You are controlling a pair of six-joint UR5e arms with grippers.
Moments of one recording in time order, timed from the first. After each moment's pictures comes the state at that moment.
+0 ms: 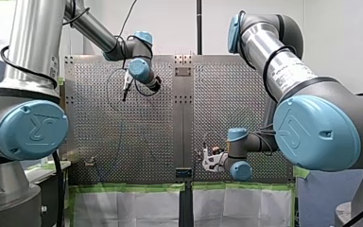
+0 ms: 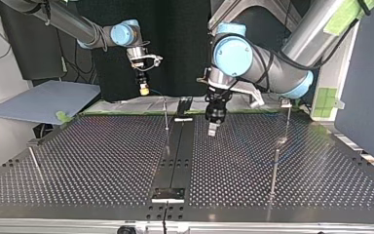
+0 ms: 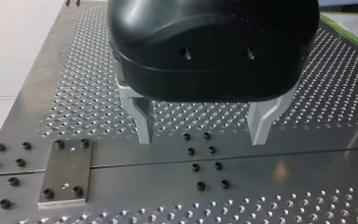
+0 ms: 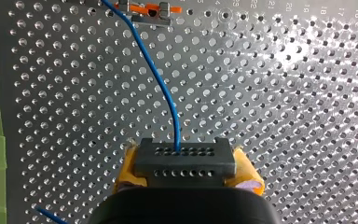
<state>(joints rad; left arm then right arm) -0.44 -1.73 -1.73 -2.90 -1.85 -1.42 2.05 -0.71 1.91 -1.22 1.50 1.48</state>
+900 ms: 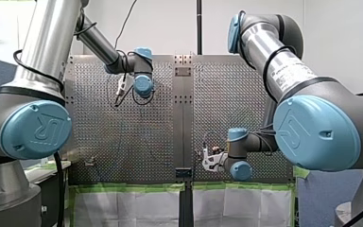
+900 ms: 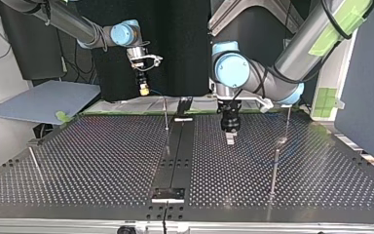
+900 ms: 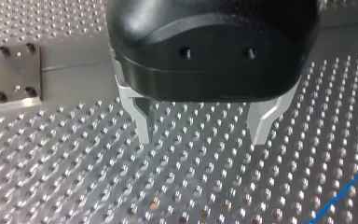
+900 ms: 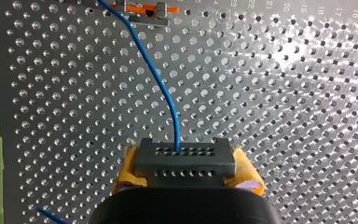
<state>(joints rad) -0.39 -1.83 -1.73 -2.70 -2.06 -1.25 2.05 -0.71 1.91 -1.23 1.50 1.48</state>
